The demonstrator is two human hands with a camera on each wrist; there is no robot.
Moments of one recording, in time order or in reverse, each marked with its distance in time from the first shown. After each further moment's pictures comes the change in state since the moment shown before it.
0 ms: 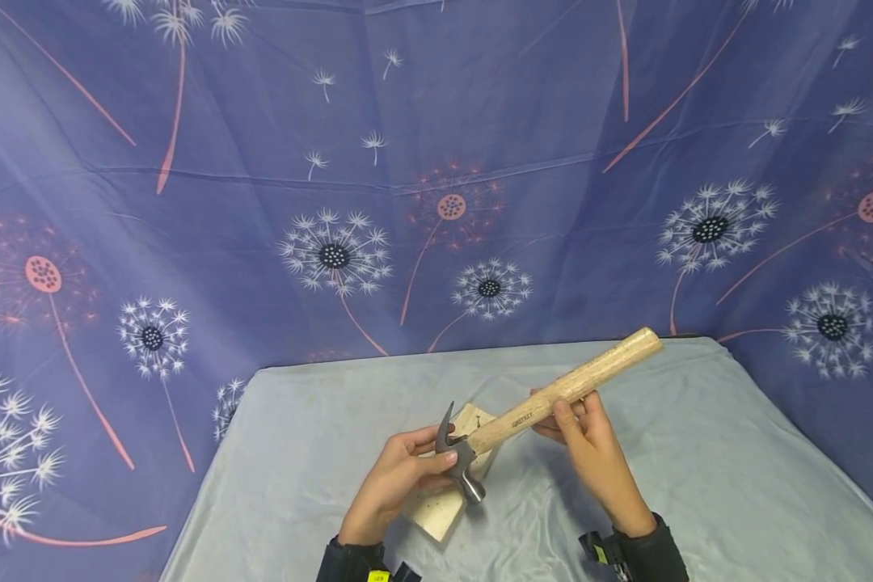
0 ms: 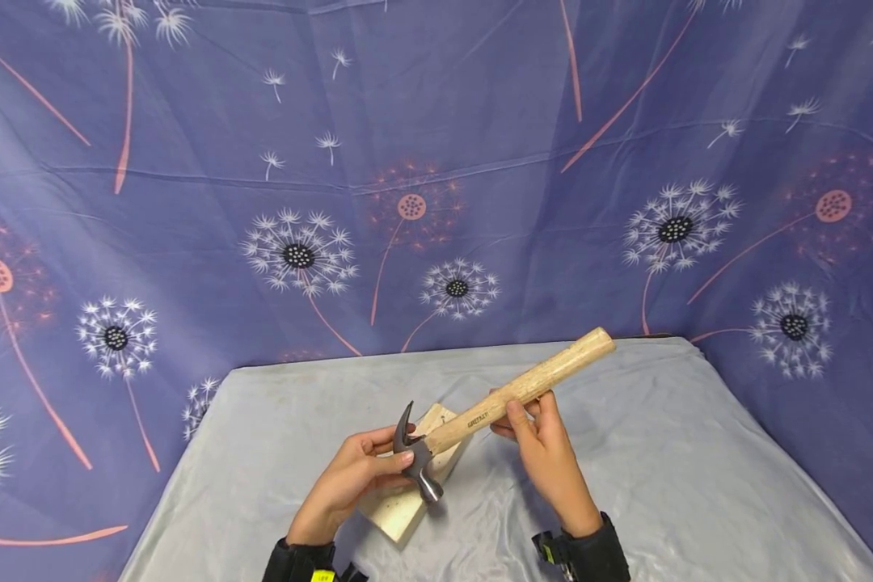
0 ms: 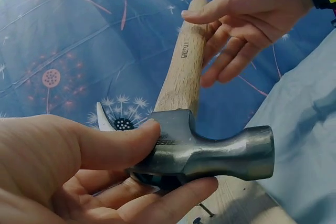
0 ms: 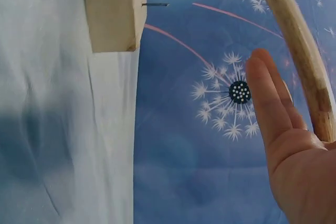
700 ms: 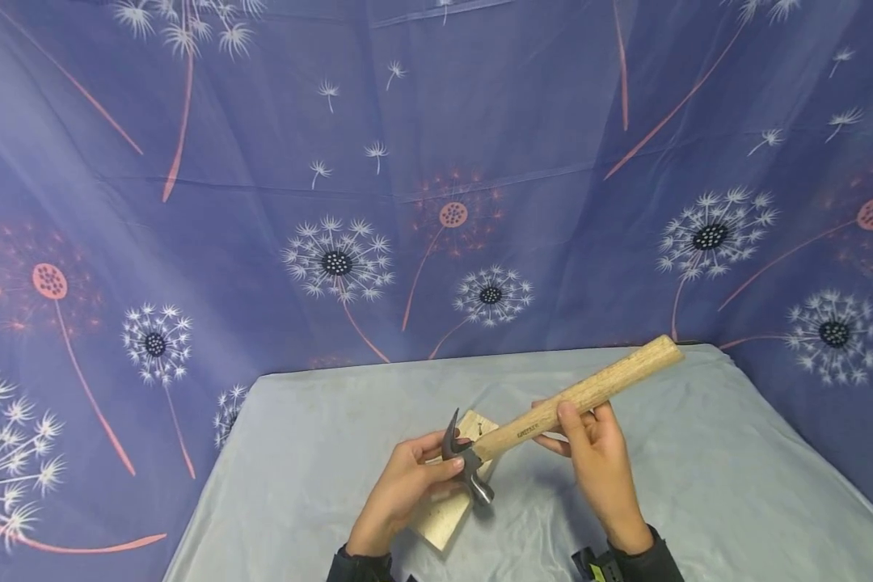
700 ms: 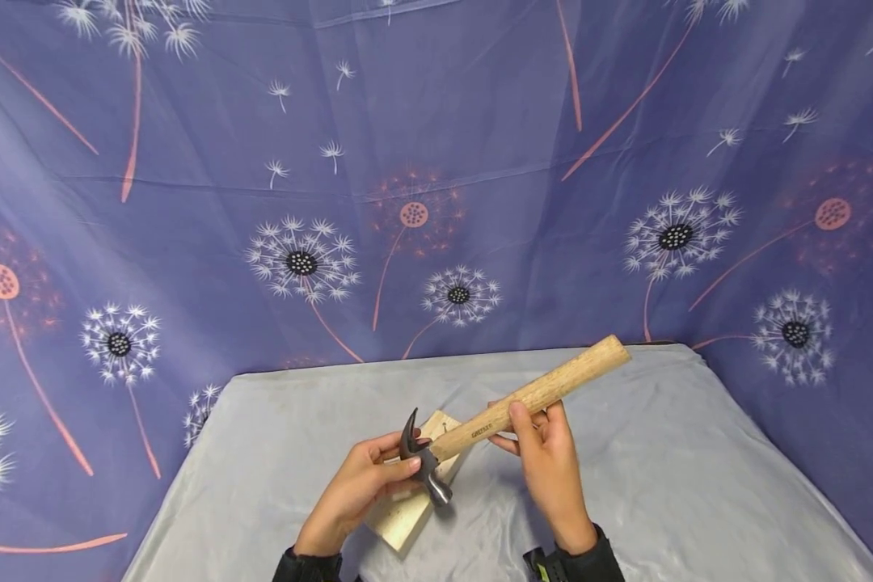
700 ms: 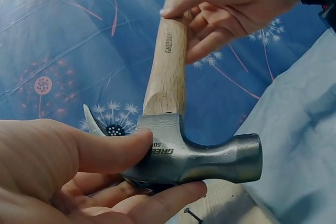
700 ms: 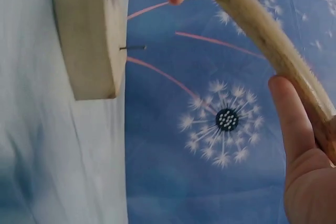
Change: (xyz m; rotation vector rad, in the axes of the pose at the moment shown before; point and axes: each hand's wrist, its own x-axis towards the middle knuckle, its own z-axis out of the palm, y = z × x) left_hand 0.005 -0.004 0.009 -0.019 0.025 0.035; right_hand -0.003 -0.013 0.014 0.121 0.165 -0.037
